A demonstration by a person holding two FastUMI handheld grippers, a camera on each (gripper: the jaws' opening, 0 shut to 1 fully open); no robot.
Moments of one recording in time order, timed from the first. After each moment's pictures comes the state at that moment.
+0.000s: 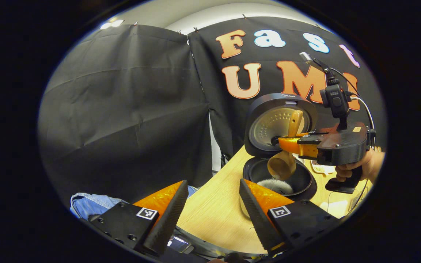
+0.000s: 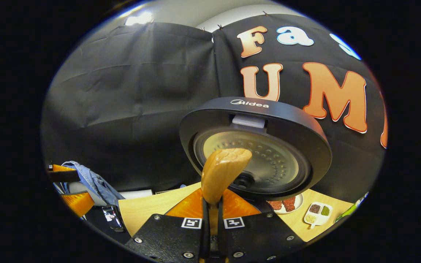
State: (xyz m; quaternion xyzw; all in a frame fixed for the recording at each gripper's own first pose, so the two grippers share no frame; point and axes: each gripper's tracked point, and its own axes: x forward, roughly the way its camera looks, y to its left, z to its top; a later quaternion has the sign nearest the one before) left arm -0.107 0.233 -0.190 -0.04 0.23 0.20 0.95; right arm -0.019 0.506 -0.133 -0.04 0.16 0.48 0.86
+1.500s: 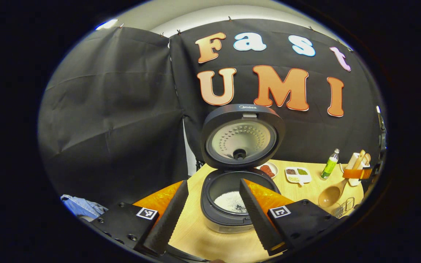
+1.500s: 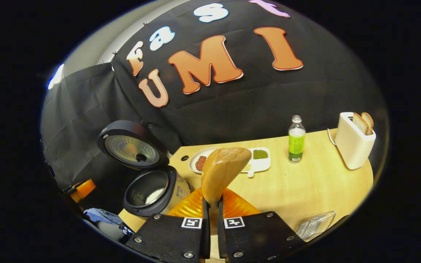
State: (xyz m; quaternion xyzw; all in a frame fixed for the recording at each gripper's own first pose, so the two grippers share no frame) left arm -0.037 0.150 -0.167 -0.06 0.21 0.12 0.97; right arm 0.000 0.170 -0.212 0.16 0.32 0.21 0.91
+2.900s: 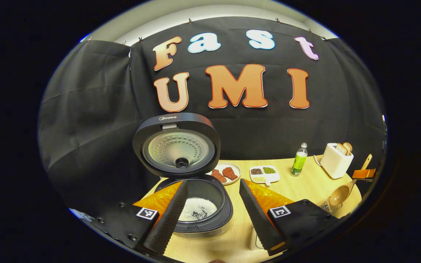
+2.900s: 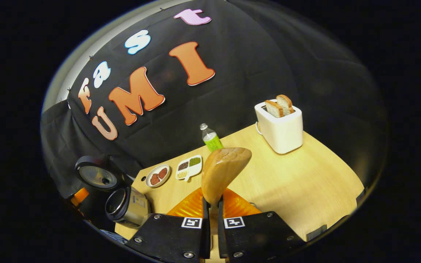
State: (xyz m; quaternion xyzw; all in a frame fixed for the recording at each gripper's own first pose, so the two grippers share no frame) left arm -0.002 0.020 -0.140 -0.01 0.19 0.00 0.98; right arm -0.024 -0.032 -0.244 0.23 0.31 0.01 0.92
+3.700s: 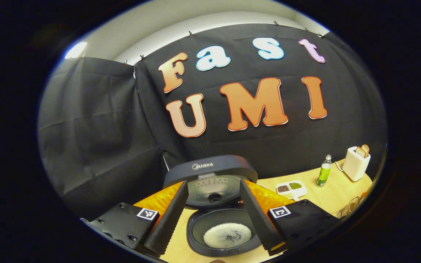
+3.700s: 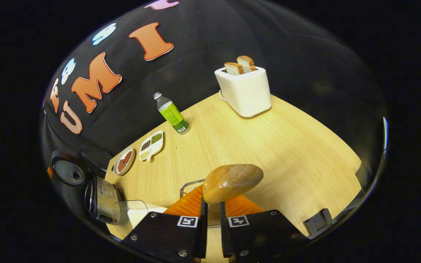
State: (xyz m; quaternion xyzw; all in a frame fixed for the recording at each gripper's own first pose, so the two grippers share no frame) left arm 0.078 0.108 -0.070 0.03 0.12 0.05 0.99; right arm -0.067 -0.042 -0.325 0.26 0.43 -0.08 0.86
